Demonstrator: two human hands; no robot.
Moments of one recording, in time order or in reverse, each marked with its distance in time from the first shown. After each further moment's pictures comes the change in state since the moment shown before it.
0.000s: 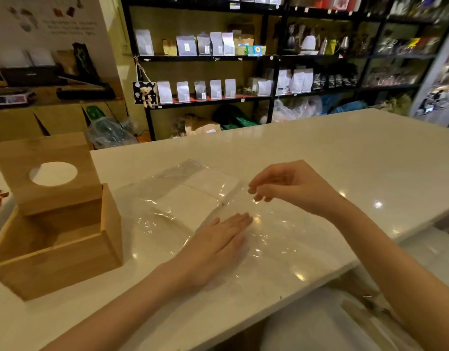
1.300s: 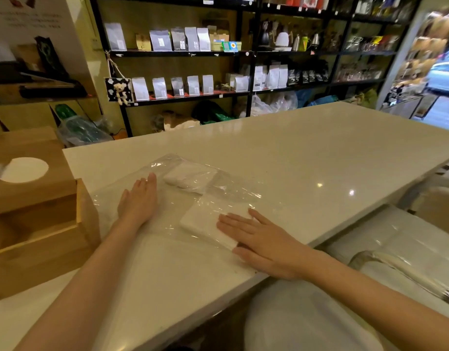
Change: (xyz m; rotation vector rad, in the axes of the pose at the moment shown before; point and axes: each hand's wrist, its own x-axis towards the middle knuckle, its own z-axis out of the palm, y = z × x) left_hand 0.029 -0.083 -0.050 0.192 0.277 -0.720; right_hand -0.071 0.055 0.062 -0.734 -0.323 -0.121
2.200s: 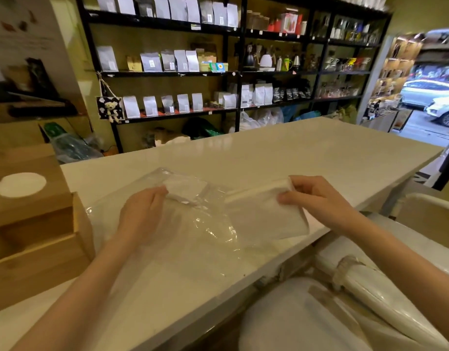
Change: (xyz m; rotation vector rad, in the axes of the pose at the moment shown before) left_hand -0.051 0.028 -0.019 -0.317 0.260 0.268; right_hand -0.057 0.012 -0.098 0.668 0.535 0.288
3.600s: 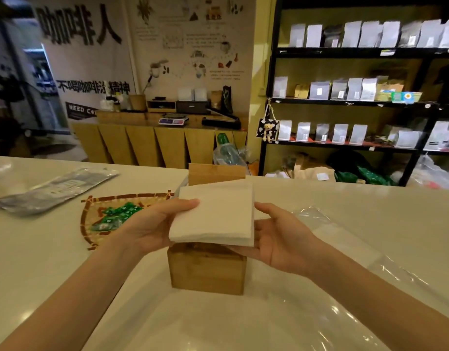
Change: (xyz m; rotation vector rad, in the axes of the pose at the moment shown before) left_hand -0.045 -0.069 -0.202 -1.197 0.004 -0.713; right_hand 0.140 -0.118 0.243 1.042 -0.831 0.693
